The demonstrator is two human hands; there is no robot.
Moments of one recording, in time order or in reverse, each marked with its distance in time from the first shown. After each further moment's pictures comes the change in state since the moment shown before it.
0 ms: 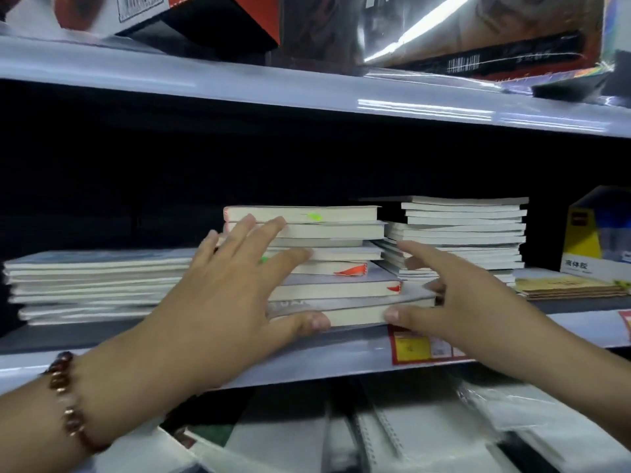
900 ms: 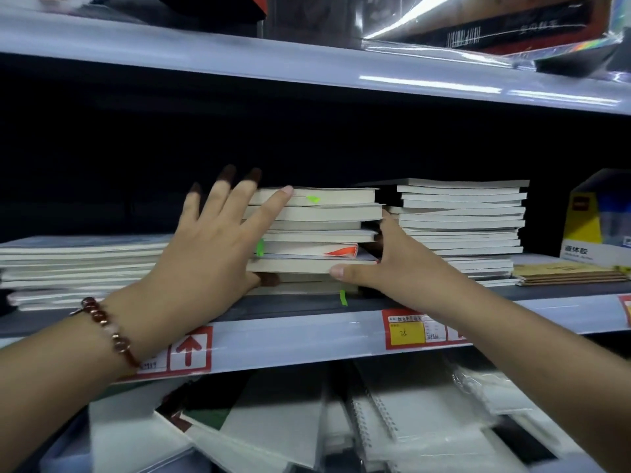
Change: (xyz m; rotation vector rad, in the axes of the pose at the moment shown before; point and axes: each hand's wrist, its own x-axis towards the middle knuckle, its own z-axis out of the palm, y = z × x) left_hand 0.040 -0.034 0.029 0.317 0.134 0.002; right_hand 0.057 0.002 0.035 0.264 -0.046 -0.038
